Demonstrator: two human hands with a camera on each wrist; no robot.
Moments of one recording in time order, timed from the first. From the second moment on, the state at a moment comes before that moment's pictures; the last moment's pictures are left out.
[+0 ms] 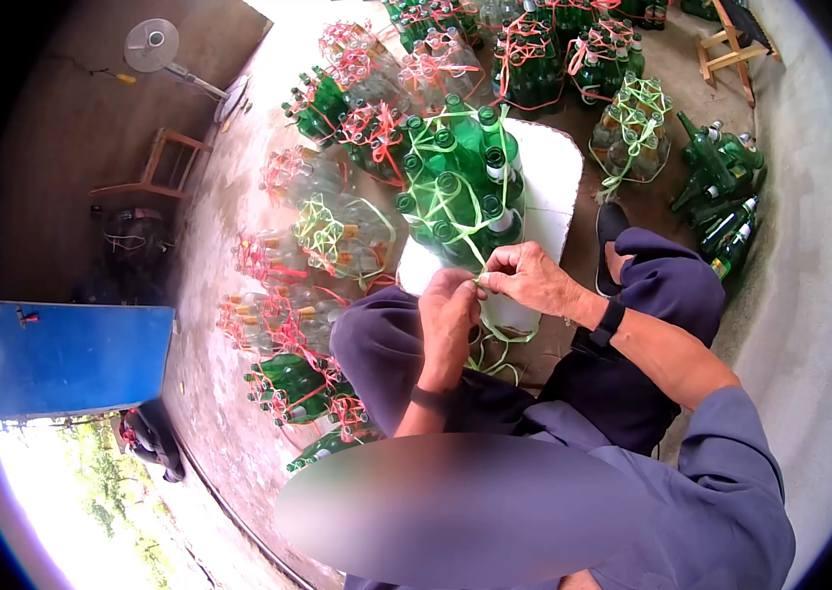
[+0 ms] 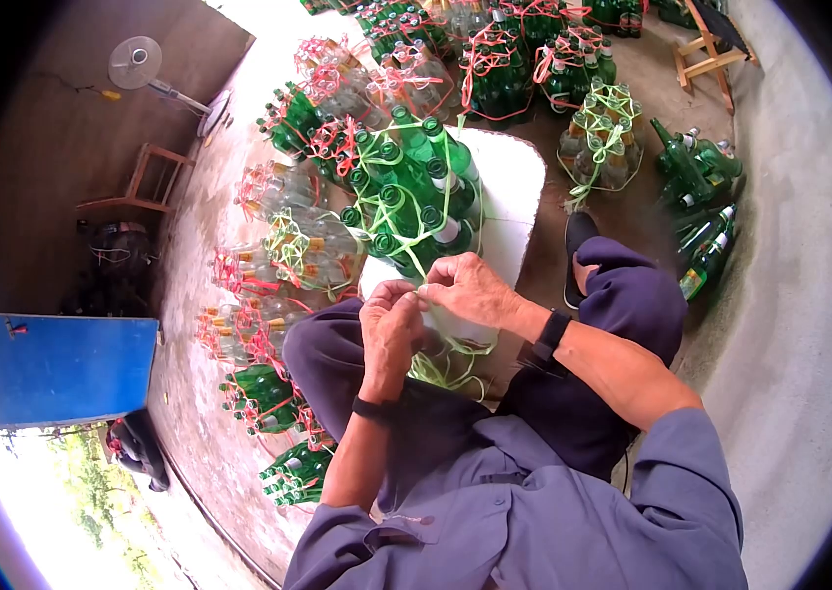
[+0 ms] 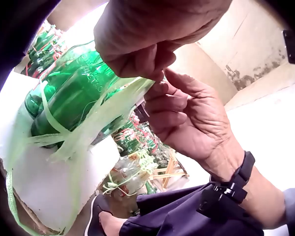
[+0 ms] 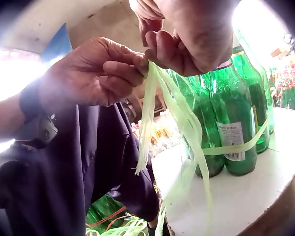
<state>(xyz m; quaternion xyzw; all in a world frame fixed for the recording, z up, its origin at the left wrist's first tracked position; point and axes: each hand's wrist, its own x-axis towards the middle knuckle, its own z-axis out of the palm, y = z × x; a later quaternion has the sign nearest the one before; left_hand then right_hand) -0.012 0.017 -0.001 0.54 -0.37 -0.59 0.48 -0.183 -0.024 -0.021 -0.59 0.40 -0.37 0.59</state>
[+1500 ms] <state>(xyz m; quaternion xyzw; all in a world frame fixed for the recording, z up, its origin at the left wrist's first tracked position) -0.001 0.010 0.012 0.59 -0.55 -0.51 0.31 -0.185 -0.025 -0.028 -0.75 0.36 -0.42 0.37</state>
